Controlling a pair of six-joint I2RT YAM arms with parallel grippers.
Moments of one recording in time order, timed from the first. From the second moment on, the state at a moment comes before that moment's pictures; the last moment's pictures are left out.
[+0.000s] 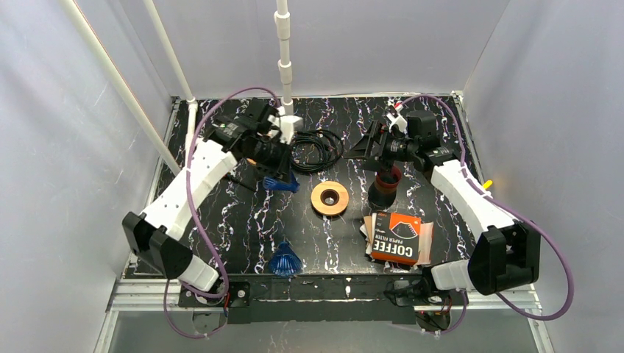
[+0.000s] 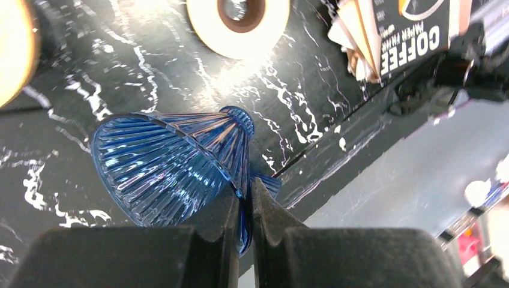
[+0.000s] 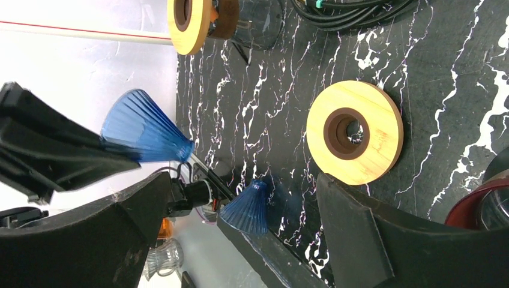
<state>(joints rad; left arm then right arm) -0.53 1.48 1.62 -1.20 0.32 -0.14 0.29 1.33 1.06 -0.34 -0.69 0.72</state>
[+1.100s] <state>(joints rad) -1.00 1.43 1.51 -1.16 0.19 0.84 0.56 1.64 1.45 -0.76 -0.85 0.41</state>
